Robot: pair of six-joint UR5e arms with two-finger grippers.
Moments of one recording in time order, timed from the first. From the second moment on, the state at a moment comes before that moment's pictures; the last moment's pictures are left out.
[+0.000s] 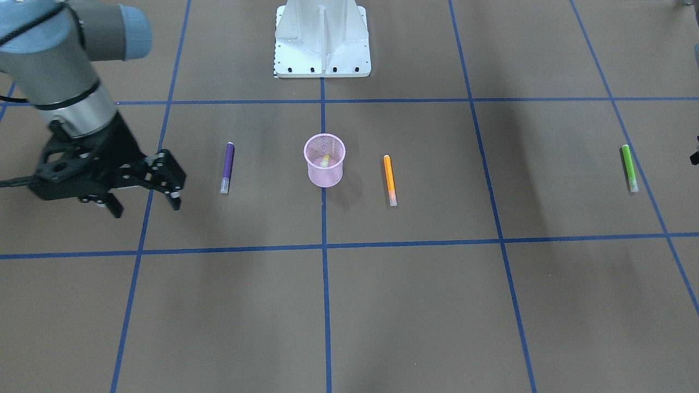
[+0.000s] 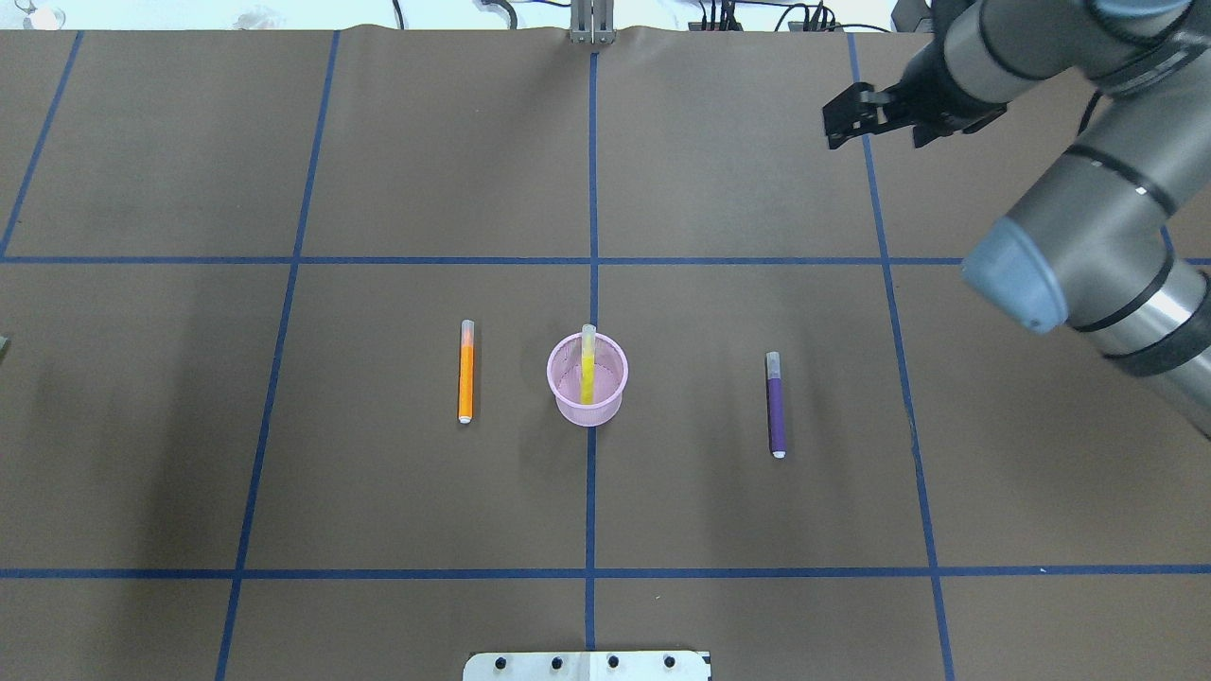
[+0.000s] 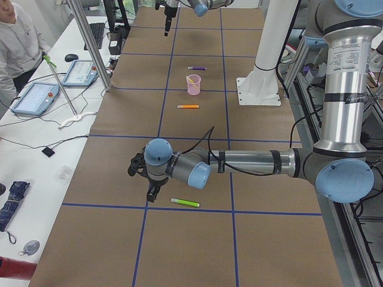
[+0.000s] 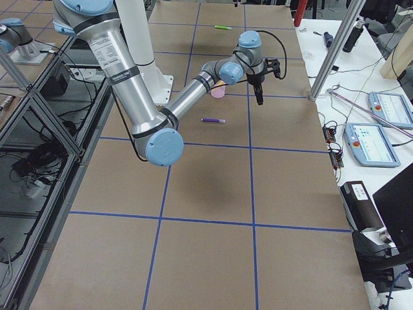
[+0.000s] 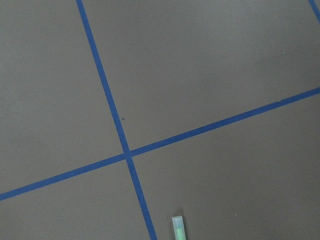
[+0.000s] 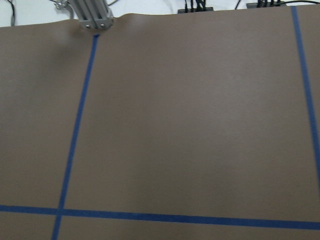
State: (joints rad) left arm -1.43 -1.56 -1.49 -2.05 -2.37 -0.08; right arm 1.04 -1.10 1.83 -1.51 2.09 0.77
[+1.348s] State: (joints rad) left arm -1.18 -1.47 -1.31 -2.52 -2.21 -0.39; right arm 1.27 -1.23 1.83 -1.57 2.29 0.42
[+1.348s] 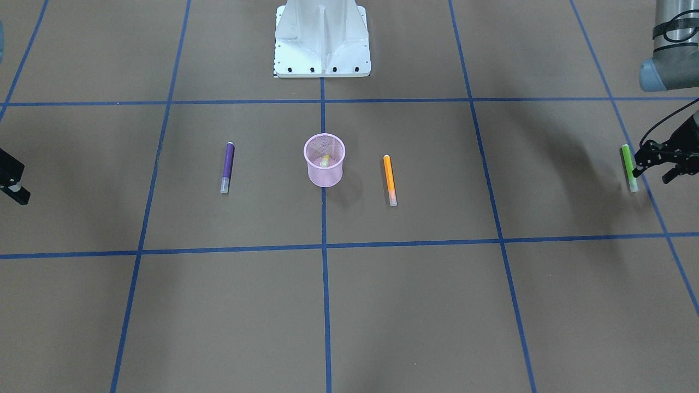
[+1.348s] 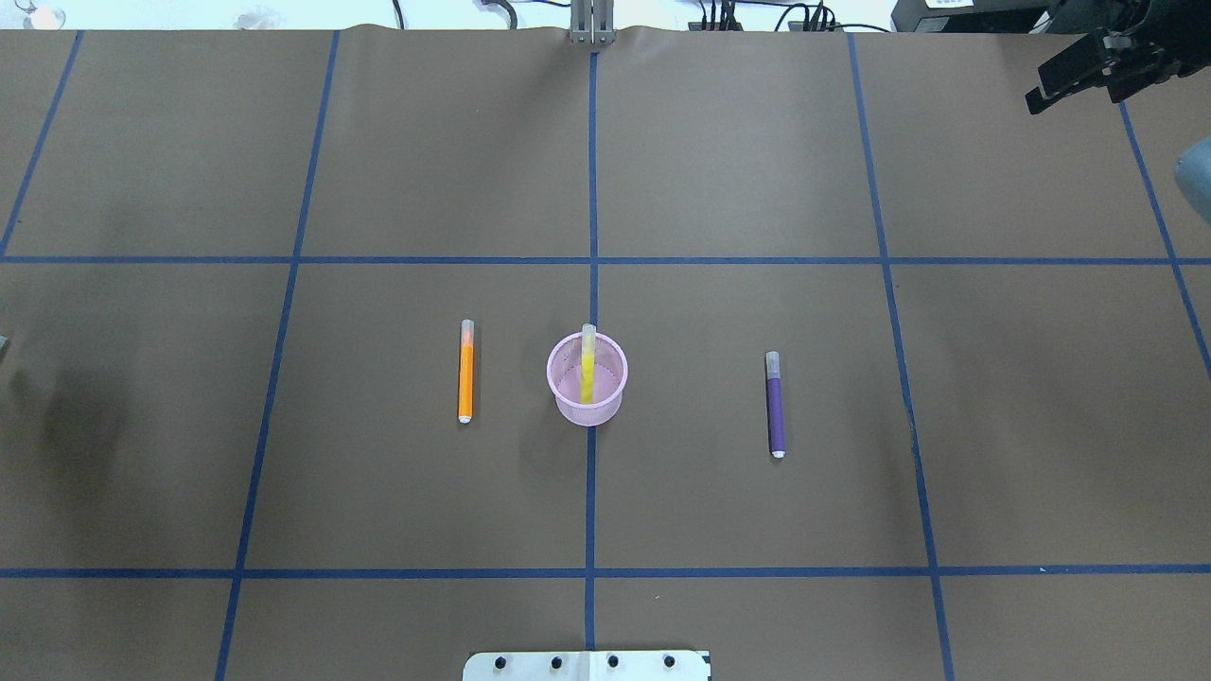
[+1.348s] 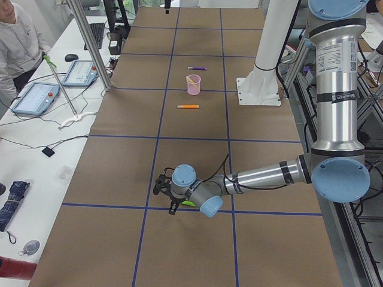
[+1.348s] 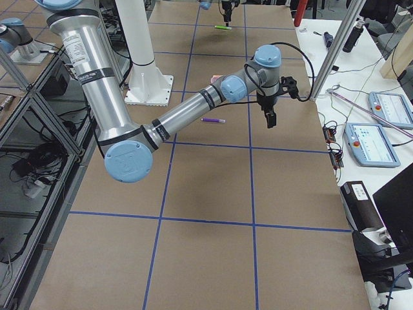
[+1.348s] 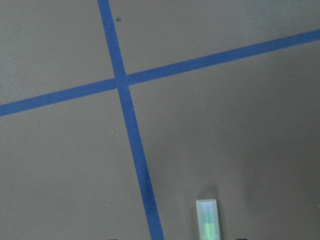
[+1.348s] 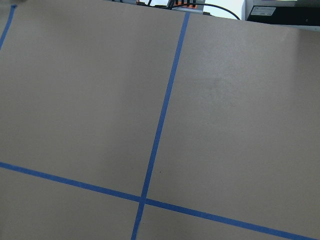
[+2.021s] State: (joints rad) left arm -1.13 -1.48 -1.31 -2.52 -2.19 -0.38; right arm 1.27 -1.23 1.83 -1.57 2.29 0.42
